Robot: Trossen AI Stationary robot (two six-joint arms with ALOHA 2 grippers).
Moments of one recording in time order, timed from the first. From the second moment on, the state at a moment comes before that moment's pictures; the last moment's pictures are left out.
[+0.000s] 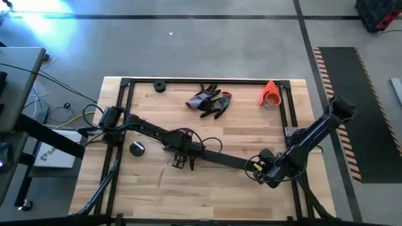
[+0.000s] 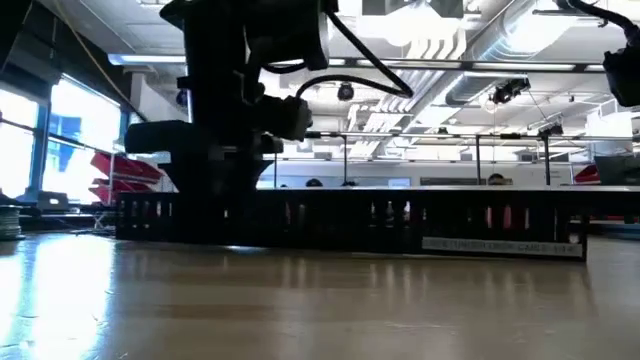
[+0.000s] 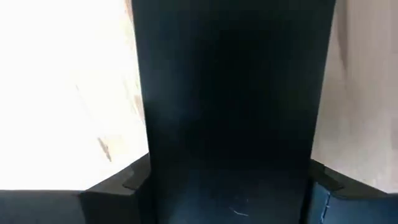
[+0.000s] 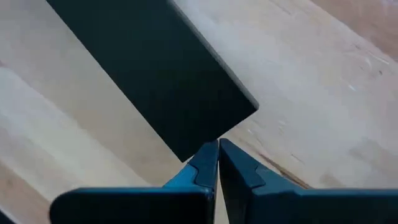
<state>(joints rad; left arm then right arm) -0.21 1.95 1.31 -0.82 -0.19 0.08 0.76 1.34 0.72 -0.75 0.21 1.68</state>
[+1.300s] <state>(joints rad) -0.16 1.80 1.37 -1.36 -0.16 0.05 0.80 1.34 0.72 -0.88 0.16 1.73</state>
